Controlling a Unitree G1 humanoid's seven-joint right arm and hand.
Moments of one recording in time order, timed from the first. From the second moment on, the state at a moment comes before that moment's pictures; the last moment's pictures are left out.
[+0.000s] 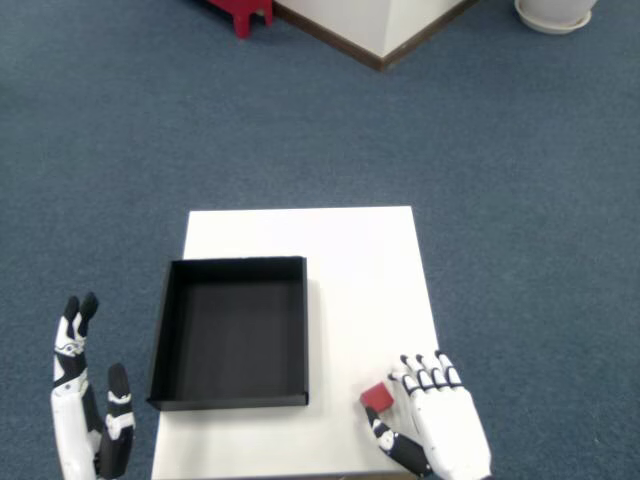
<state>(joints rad) -0.30 -0.19 1.40 1.45 -0.27 -0.33 -1.28</state>
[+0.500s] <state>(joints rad) -0.30 -0.19 1.40 1.45 -0.27 -0.32 -1.33</state>
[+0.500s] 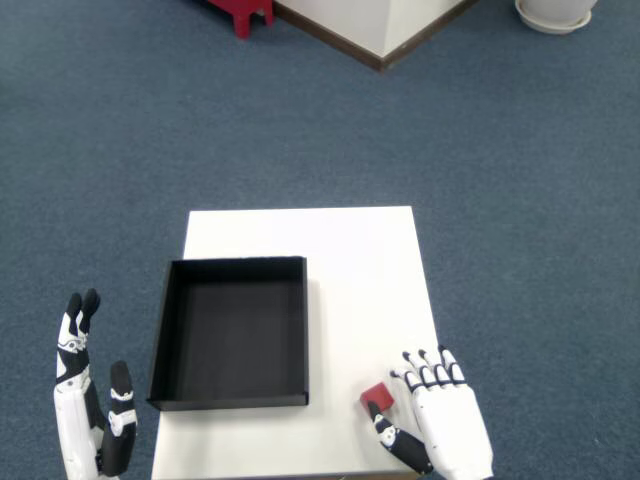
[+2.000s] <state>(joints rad) -0.25 -0.16 1.40 1.45 -0.26 -0.28 -1.27</state>
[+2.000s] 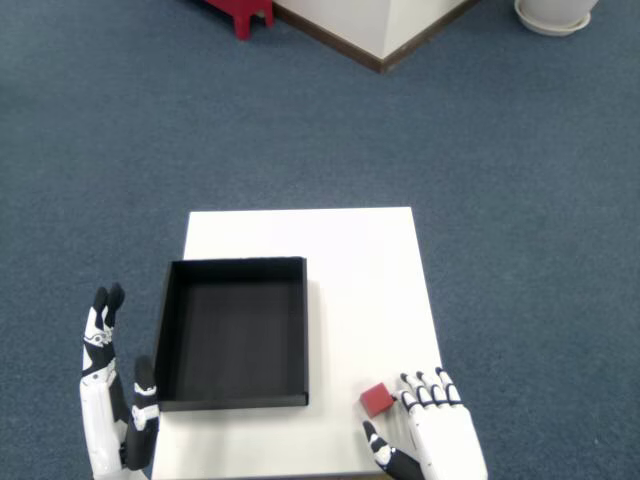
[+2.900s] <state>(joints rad) -0.25 -0.14 1.39 1.44 -0.25 -0.23 -1.28</state>
